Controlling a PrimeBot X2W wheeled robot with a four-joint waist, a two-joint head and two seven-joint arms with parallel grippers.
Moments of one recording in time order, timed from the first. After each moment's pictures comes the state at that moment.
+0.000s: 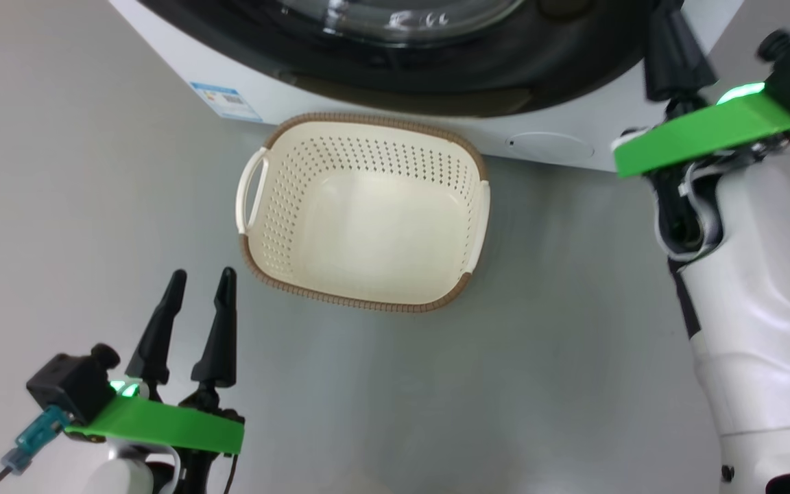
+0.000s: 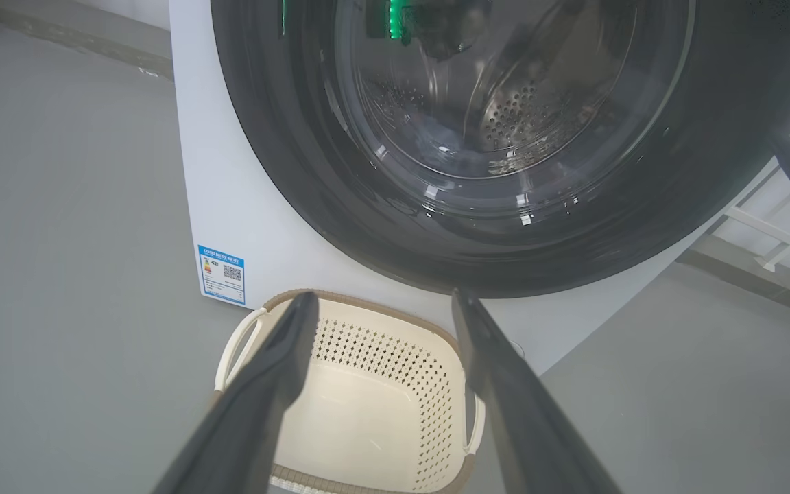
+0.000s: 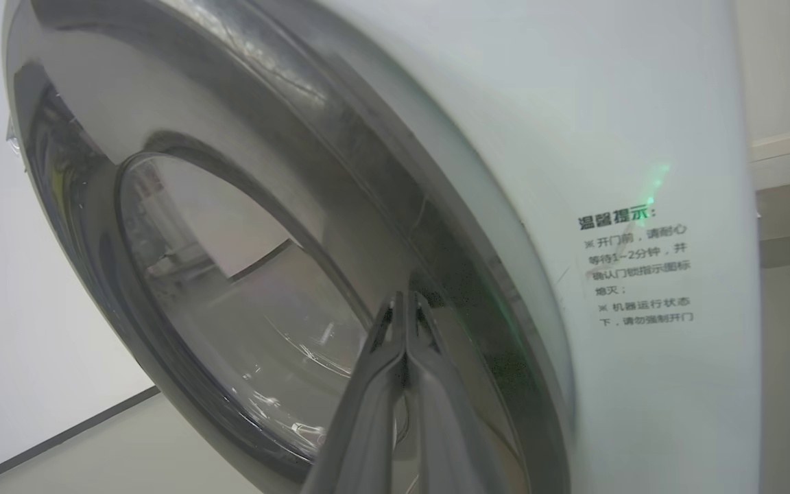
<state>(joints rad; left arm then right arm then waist) -0.19 0.14 -0.22 0.07 -0.62 -0.13 -0.26 -0.85 -0.10 0.04 0.48 0.40 0.13 -0.26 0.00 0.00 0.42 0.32</state>
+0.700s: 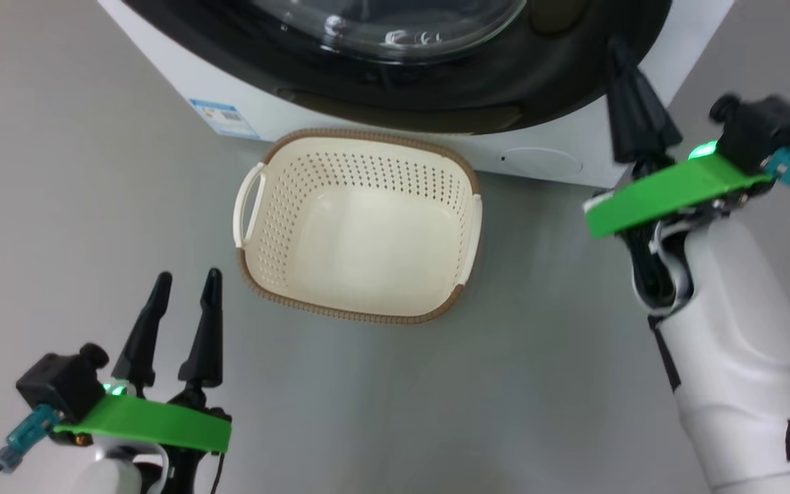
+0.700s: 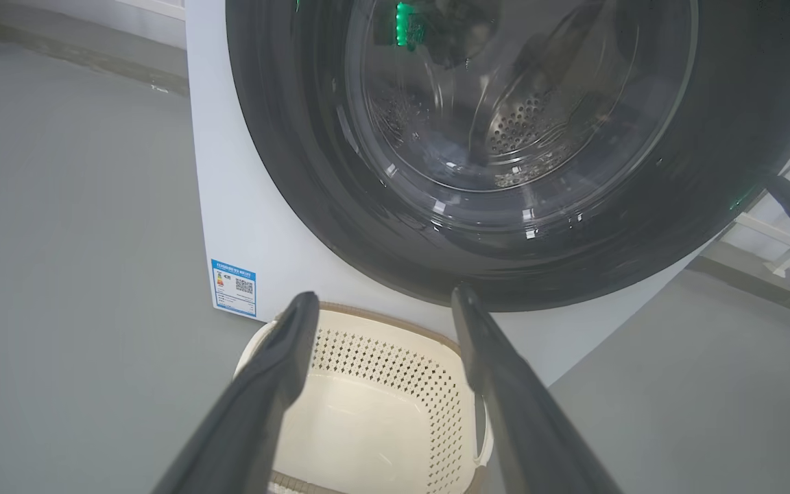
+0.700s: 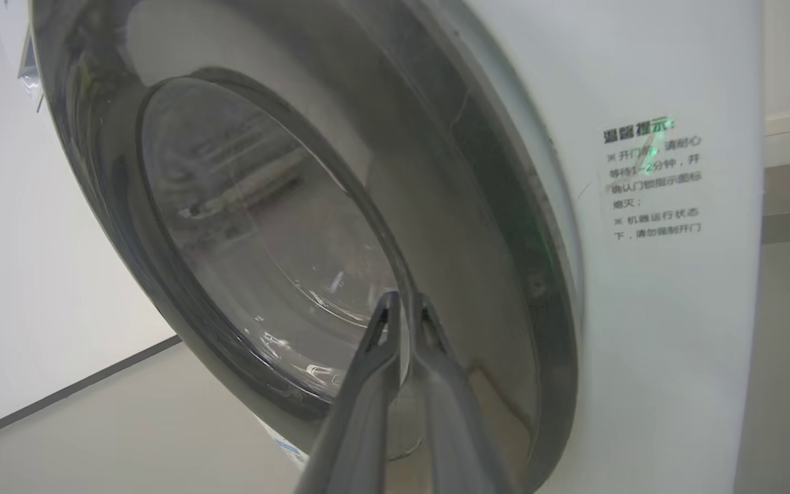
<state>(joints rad) -0.20 0.15 -0.21 0.10 -0.61 -0.13 -0.26 -0.76 -0.09 0.10 0.46 0.39 0.13 -0.26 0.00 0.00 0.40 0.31</state>
